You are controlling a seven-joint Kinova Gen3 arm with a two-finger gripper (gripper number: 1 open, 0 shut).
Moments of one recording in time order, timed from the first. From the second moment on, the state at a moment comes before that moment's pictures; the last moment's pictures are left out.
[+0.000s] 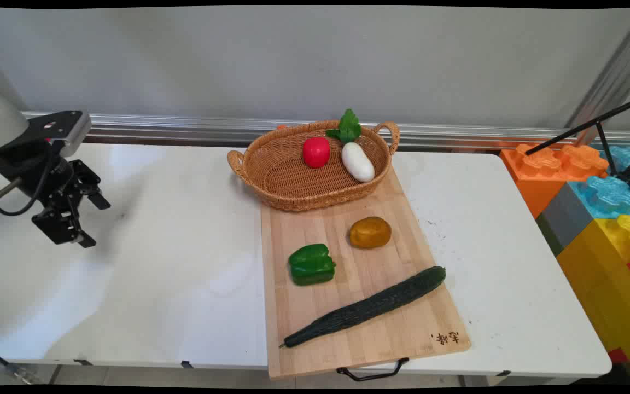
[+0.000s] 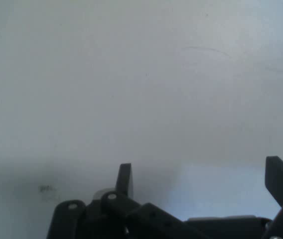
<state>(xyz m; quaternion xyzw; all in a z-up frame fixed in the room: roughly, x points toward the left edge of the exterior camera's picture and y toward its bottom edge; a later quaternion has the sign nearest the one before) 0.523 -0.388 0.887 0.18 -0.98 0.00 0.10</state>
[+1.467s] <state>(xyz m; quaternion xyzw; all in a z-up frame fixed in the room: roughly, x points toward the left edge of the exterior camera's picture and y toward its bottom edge) 0.254 -0.479 0.899 0.24 -0.93 0.04 0.28</state>
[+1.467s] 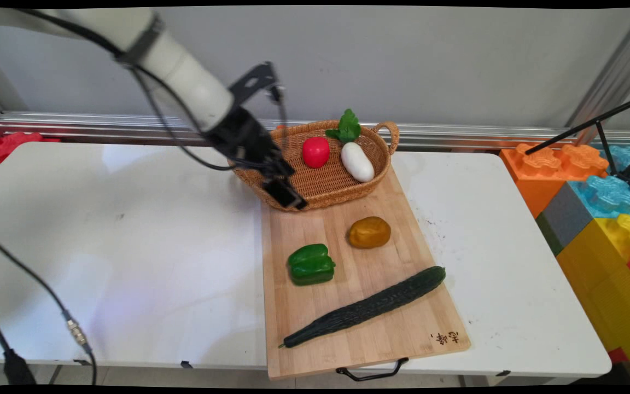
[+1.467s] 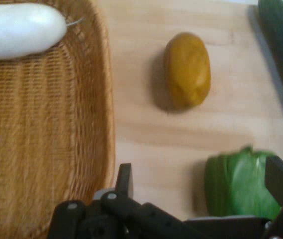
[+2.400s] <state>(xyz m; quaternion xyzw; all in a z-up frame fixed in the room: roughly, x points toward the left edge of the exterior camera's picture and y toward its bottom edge) 0.141 -0.518 0.803 0.28 -0.91 0.02 0.29</state>
